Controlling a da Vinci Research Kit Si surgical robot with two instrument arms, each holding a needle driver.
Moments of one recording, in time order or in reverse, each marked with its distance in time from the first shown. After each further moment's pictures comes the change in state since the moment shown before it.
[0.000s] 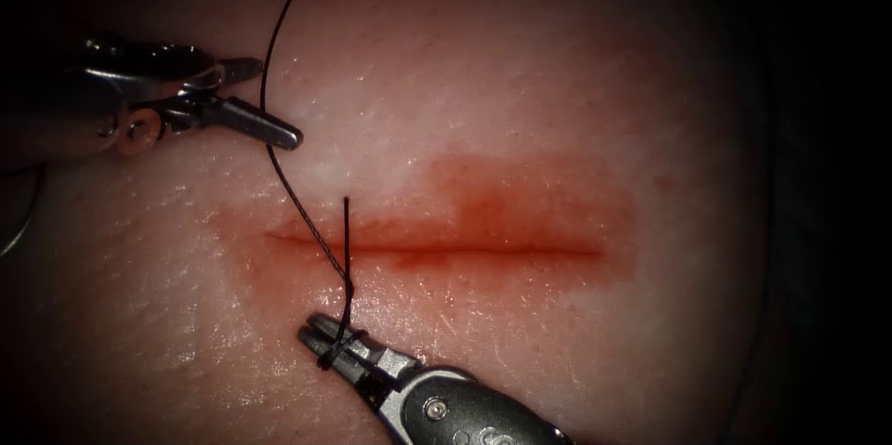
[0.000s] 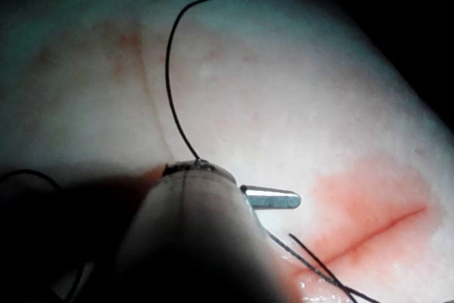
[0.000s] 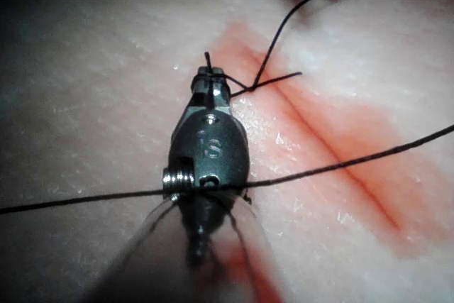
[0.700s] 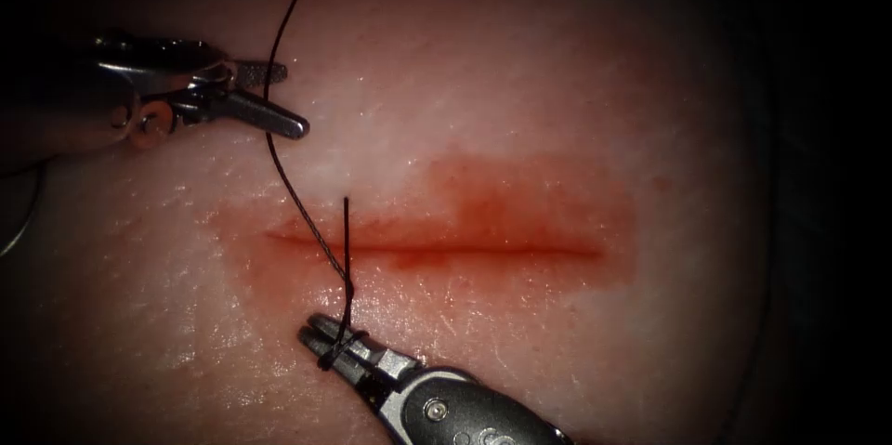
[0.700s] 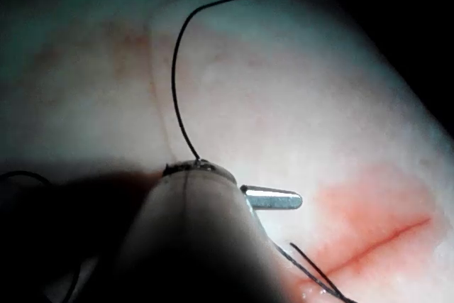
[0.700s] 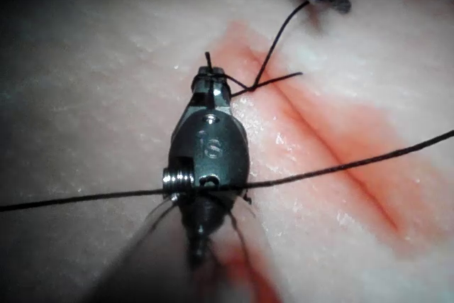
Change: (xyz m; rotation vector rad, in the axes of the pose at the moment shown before) right arm 0.000 0.000 0.000 0.000 0.000 -0.001; left arm 0.000 -0.001 0.002 -0.014 -0.009 -0.016
